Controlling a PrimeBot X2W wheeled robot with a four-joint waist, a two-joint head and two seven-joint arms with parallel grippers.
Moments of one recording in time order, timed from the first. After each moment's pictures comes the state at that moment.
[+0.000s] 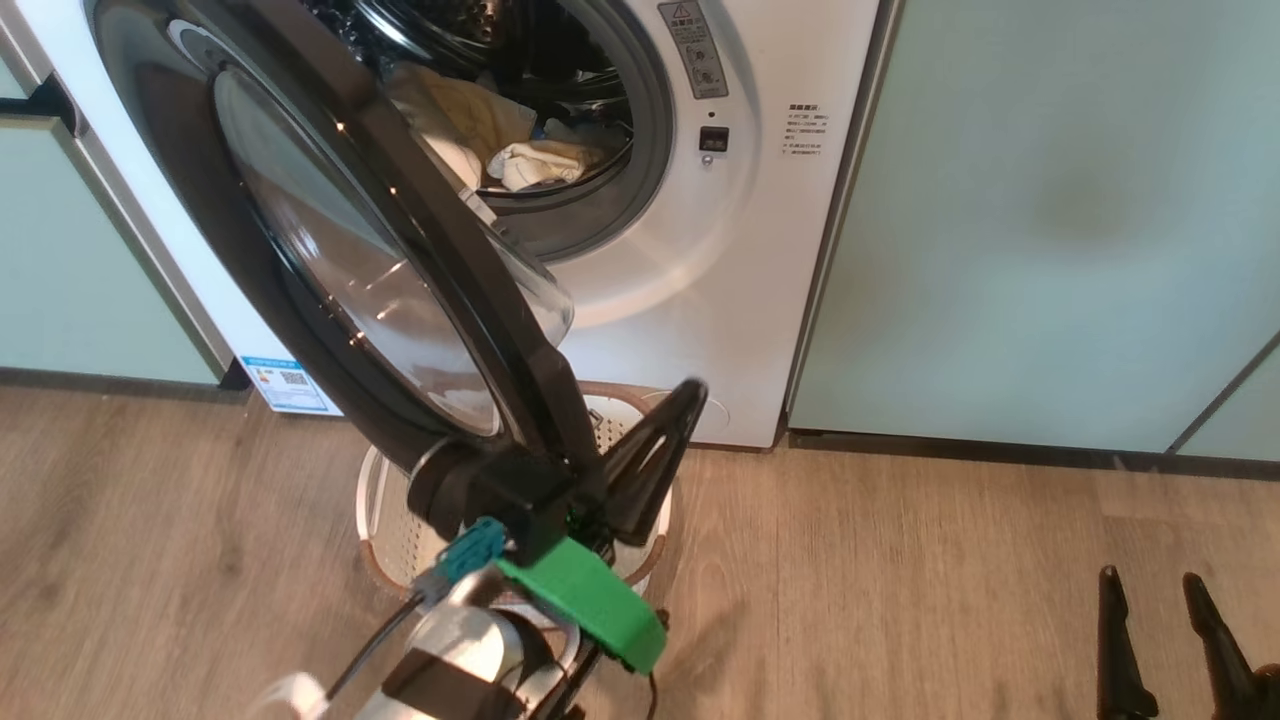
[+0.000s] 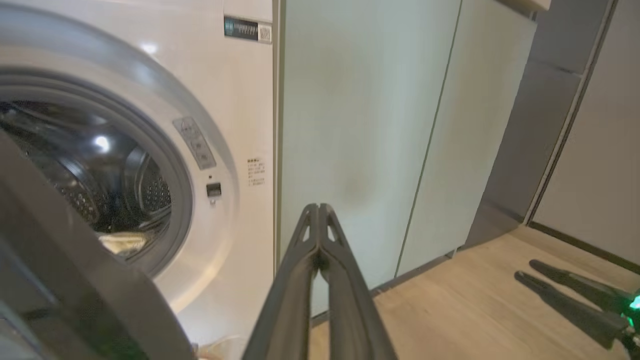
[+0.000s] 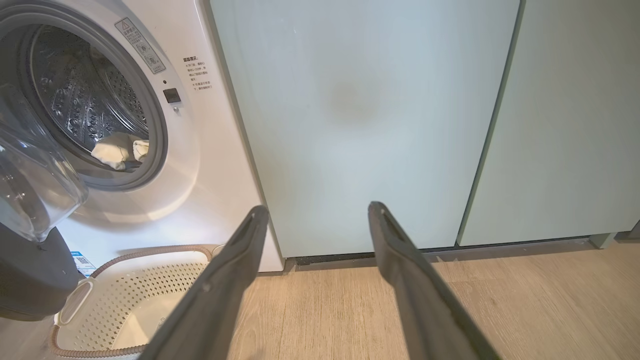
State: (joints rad) left arm -0.18 0.06 -0.40 -0.15 -0.22 -0.10 -0.06; right arm 0.20 -0.03 -0.06 0.07 0.17 0.13 -0.26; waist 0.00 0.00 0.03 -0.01
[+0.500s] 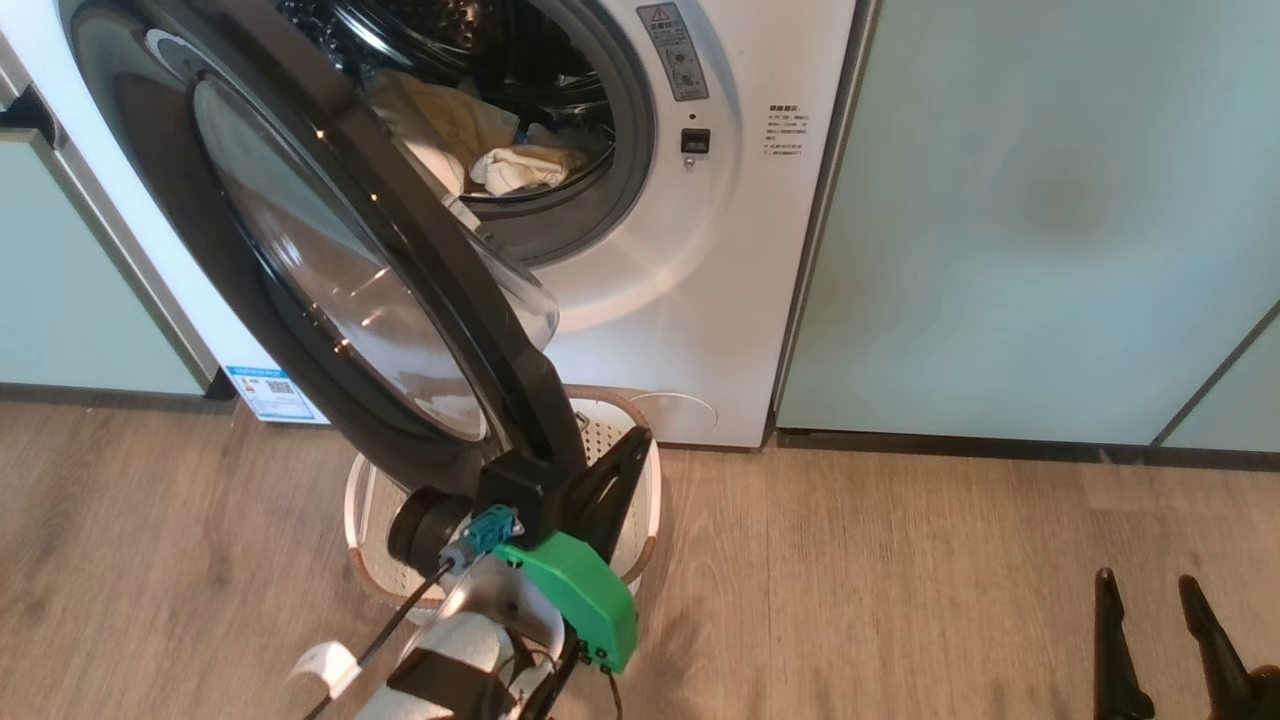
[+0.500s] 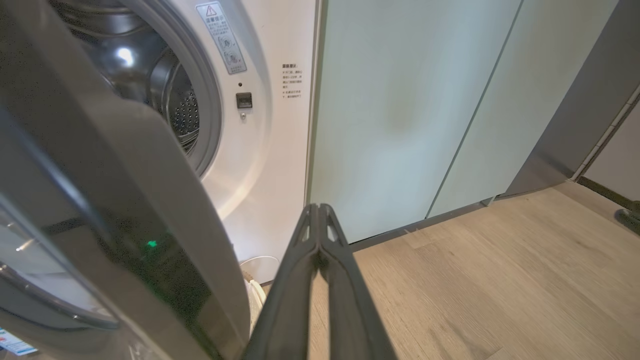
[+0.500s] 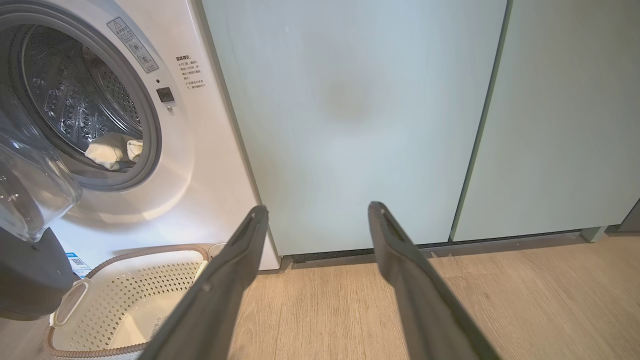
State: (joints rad) left arm -0.19 0.06 -0.39 0.08 -0.23 -0.04 -0.01; right arm 0.20 -0.03 -0.06 0.07 0.17 0.13 -0.26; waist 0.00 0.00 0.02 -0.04
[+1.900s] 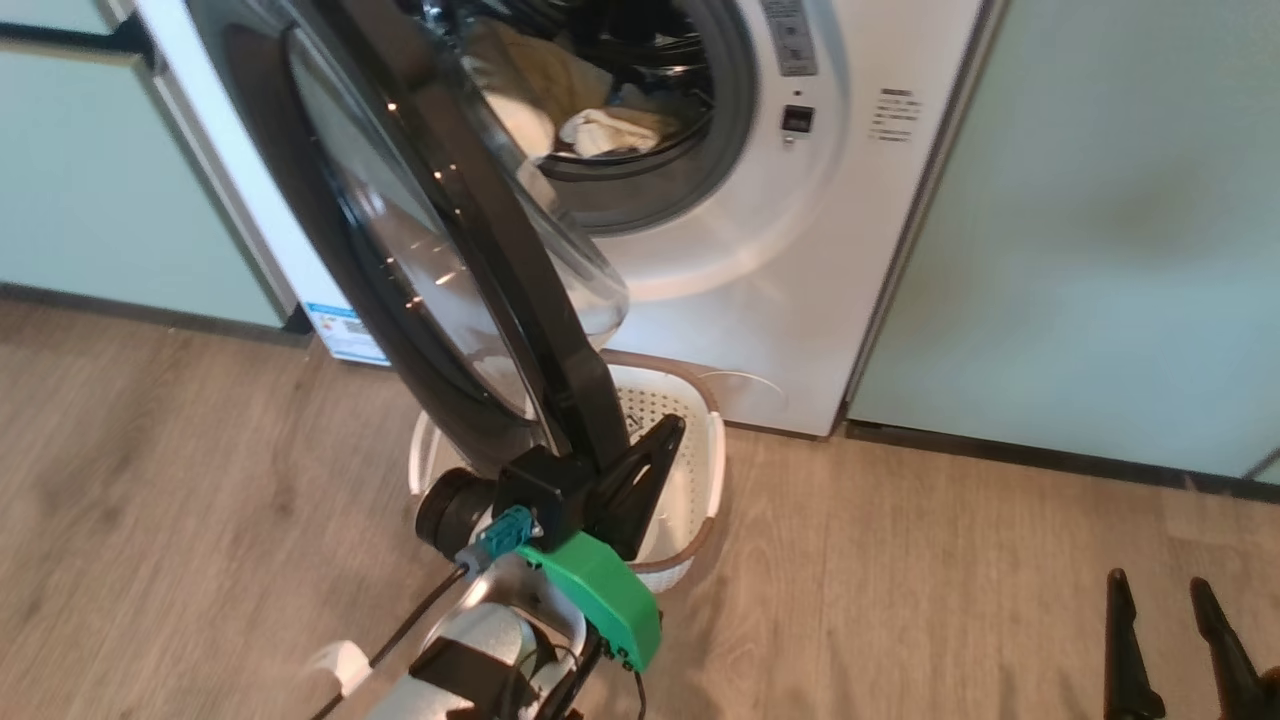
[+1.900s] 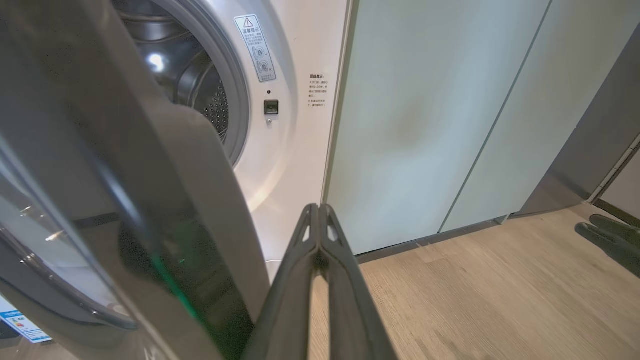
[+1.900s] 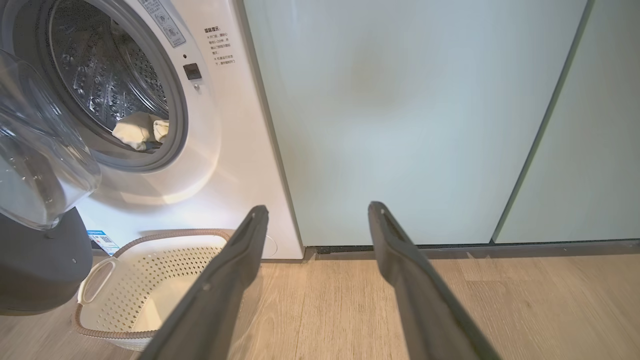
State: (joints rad) left arm -0.23 0.06 -0.42 0.10 -0.24 0.00 -0.07; right arm 0.20 -0.03 -0.07 0.09 0.18 0.13 -0.26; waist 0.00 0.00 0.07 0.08
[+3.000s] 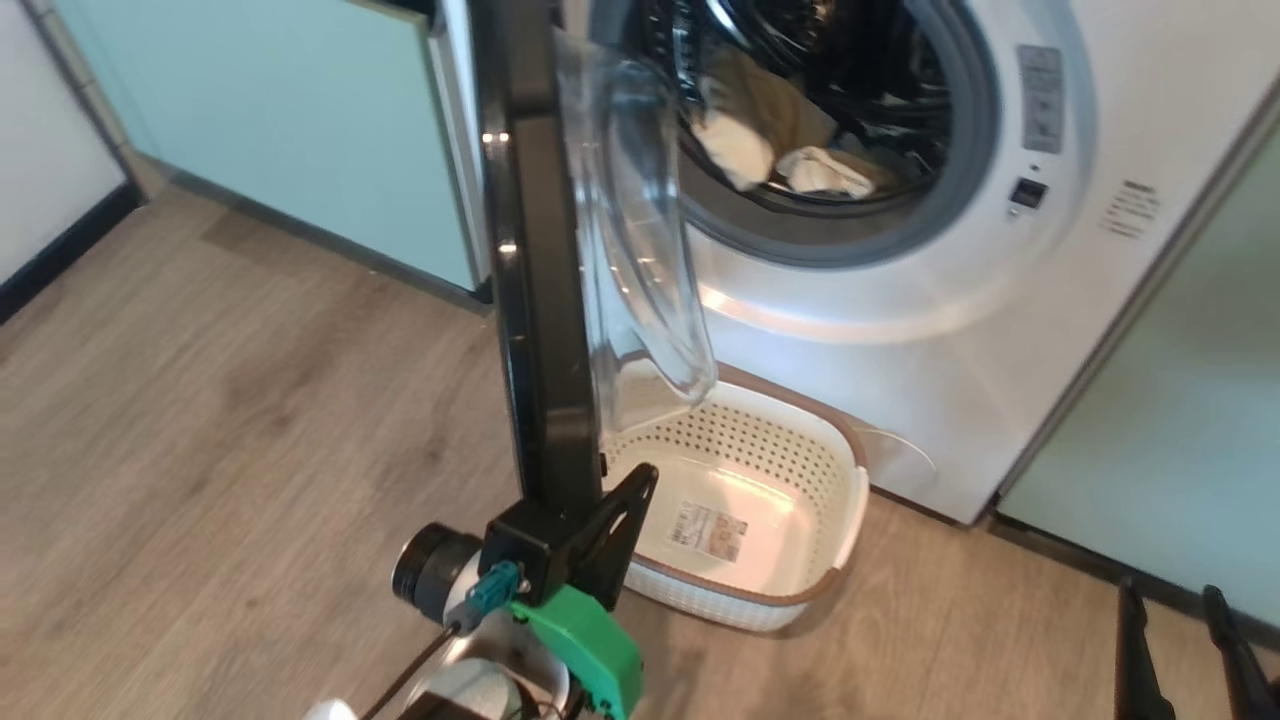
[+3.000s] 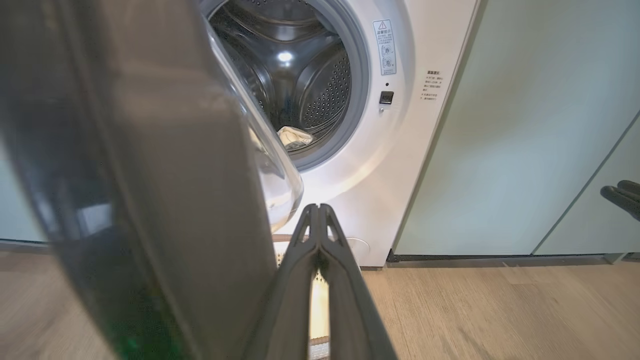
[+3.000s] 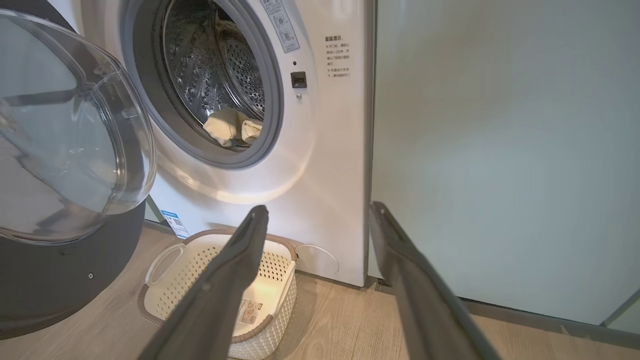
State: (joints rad) left arm -0.15 0.10 -0.46 0.07 -0.23 0.06 -0.09; right arm 0.20 -0.03 -0.09 0.09 0.17 0.13 -0.26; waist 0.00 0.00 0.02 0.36
